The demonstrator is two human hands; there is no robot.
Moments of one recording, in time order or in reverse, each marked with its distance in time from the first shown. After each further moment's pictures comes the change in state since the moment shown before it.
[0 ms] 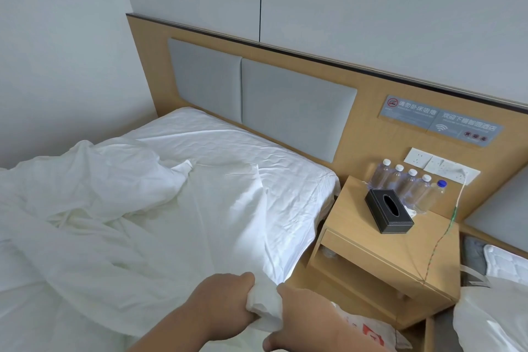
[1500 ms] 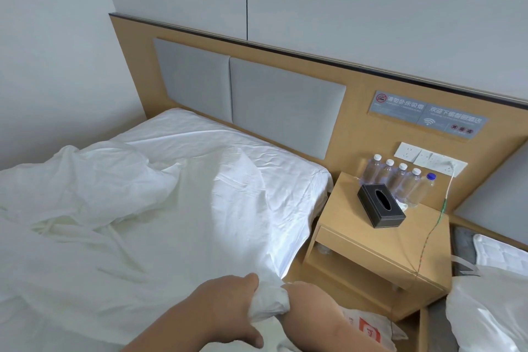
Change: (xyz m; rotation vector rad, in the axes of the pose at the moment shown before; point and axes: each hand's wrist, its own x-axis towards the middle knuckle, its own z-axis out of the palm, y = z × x) left_hand 0.004 0.019 -0.020 0.017 -0.193 -0.007; right_hand 0.029 0.025 0.012 -0.079 0.073 0.020
